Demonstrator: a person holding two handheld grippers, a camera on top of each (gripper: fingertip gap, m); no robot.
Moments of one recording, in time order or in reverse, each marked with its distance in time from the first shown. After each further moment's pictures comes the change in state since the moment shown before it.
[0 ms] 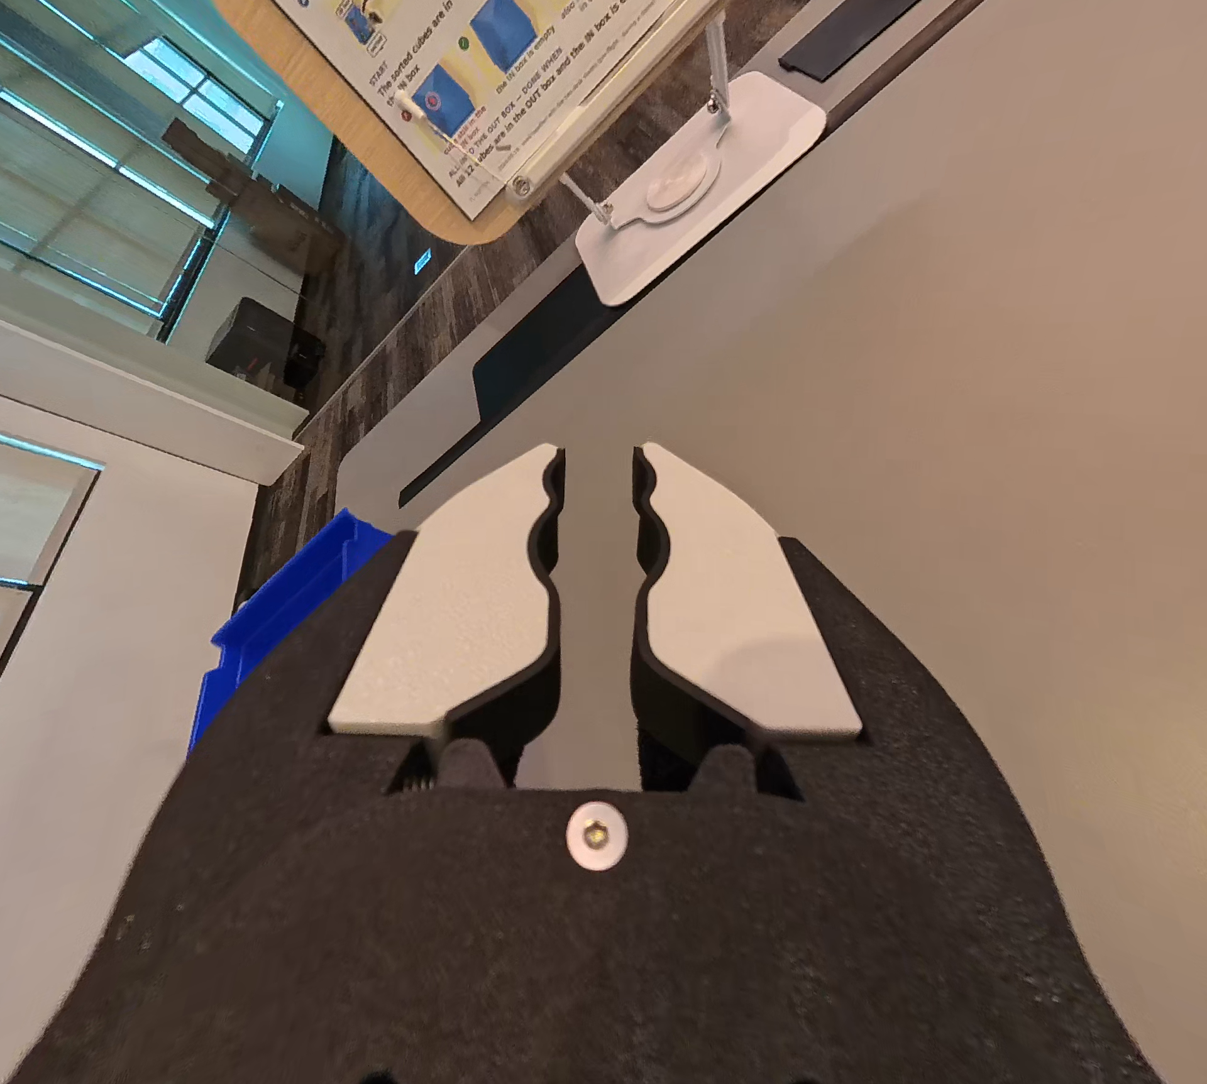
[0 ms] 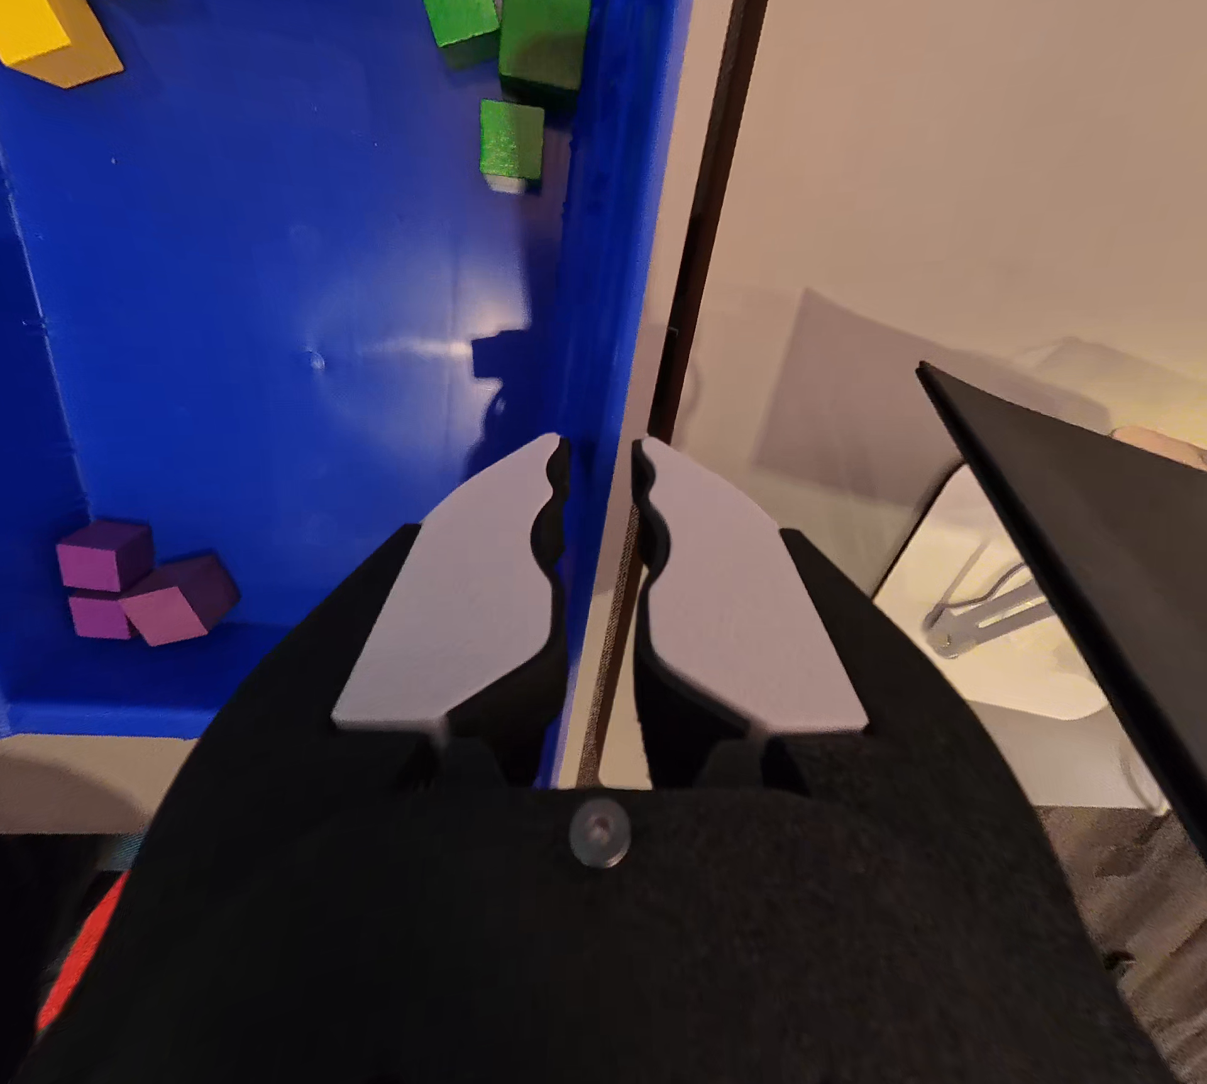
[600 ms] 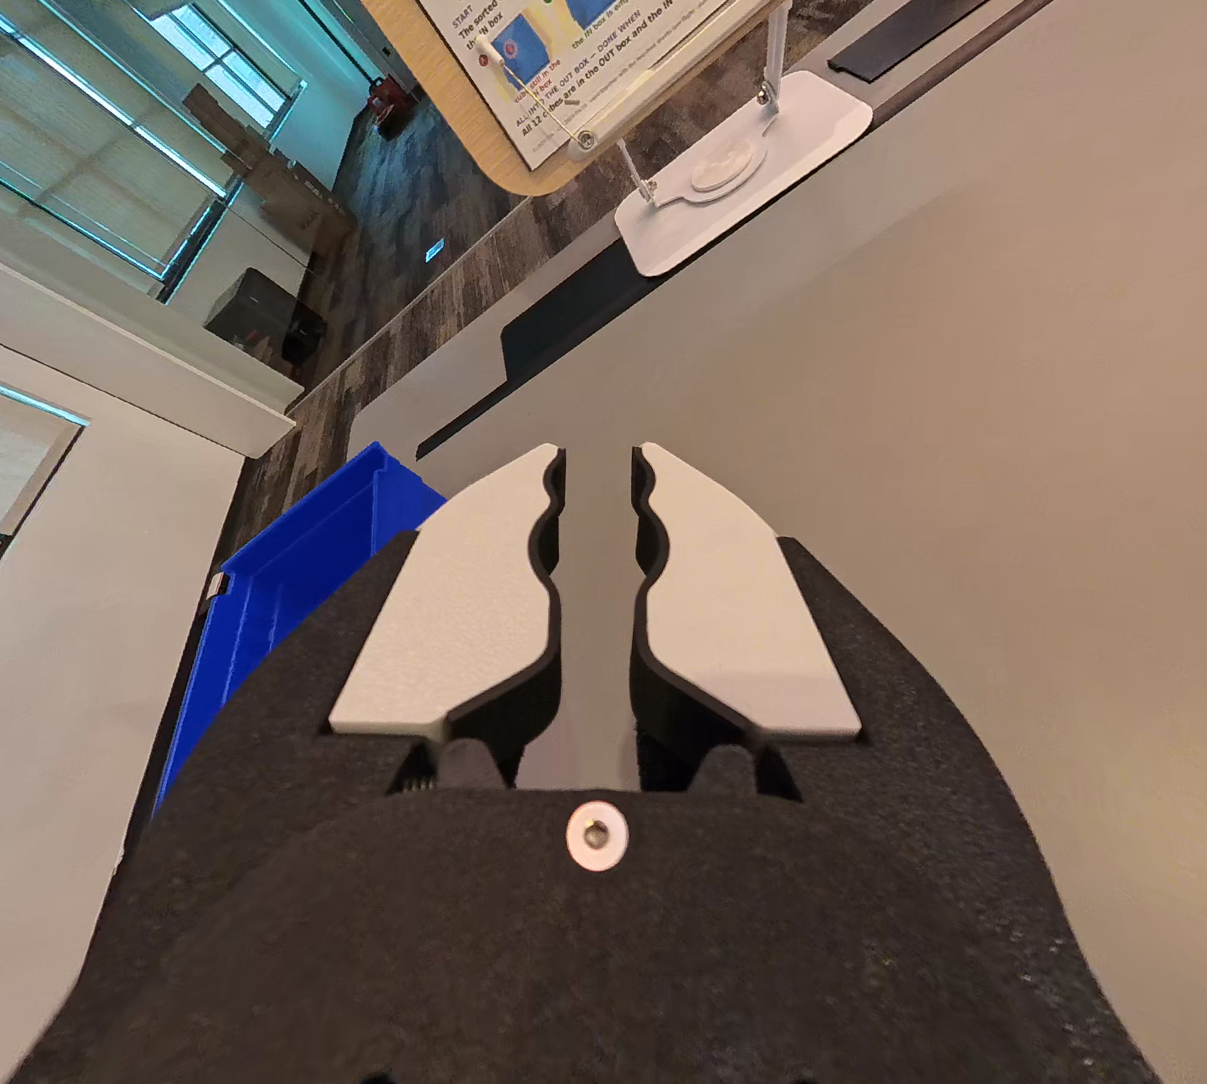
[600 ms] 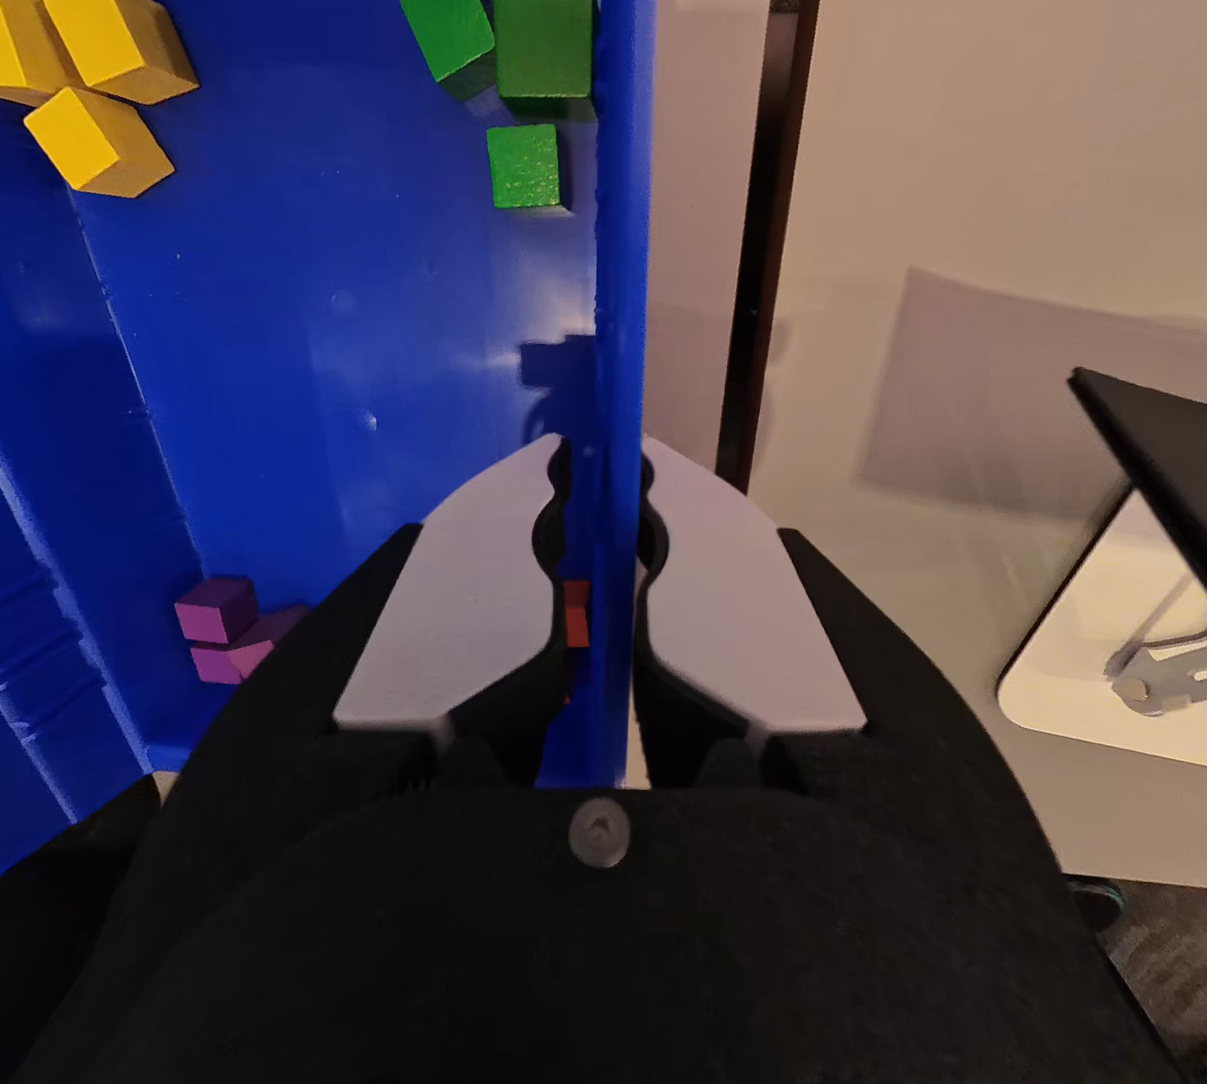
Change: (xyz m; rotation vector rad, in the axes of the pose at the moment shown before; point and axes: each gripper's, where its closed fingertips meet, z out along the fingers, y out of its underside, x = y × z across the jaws) left arm -0.029 0.030 -0.033 0.025 -0.025 -0.090; right arm -0.013 -0.003 0.027 -0.013 -0.147 0.168
